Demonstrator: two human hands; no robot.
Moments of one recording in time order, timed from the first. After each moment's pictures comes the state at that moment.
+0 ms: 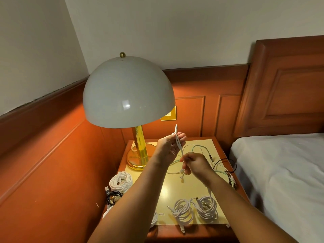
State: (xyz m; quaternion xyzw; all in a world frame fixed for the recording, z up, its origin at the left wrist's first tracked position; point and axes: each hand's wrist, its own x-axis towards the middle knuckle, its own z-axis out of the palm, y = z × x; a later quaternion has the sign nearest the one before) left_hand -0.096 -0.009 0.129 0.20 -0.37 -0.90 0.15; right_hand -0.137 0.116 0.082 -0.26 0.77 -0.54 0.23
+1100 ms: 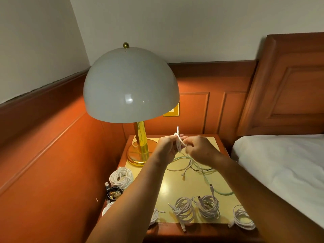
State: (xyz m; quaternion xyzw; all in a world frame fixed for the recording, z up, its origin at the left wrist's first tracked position) left_hand -0.091 -0.020 0.119 0.20 -0.49 -0.84 0.14; right_hand -0.143 0.109 0.140 -0.43 0.81 -0.37 0.13
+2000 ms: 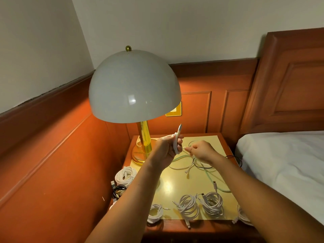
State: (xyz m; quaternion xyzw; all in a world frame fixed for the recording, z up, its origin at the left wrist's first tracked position) left_hand -0.060 -0.021 0.125 0.15 -0.49 -0.85 0.12; right_hand -0.179 0.090 0.090 -0.28 0.87 -0.35 0.19
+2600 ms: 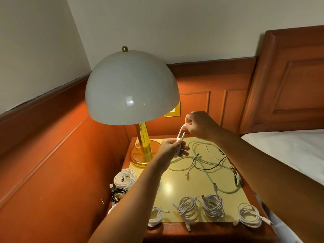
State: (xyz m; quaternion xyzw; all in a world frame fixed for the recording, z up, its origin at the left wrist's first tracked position) left_hand -0.074 -0.016 0.116 0.20 -0.70 -0.67 0.11; right_hand -0.184 0.082 0.184 -0.48 0.84 -0.25 -0.06
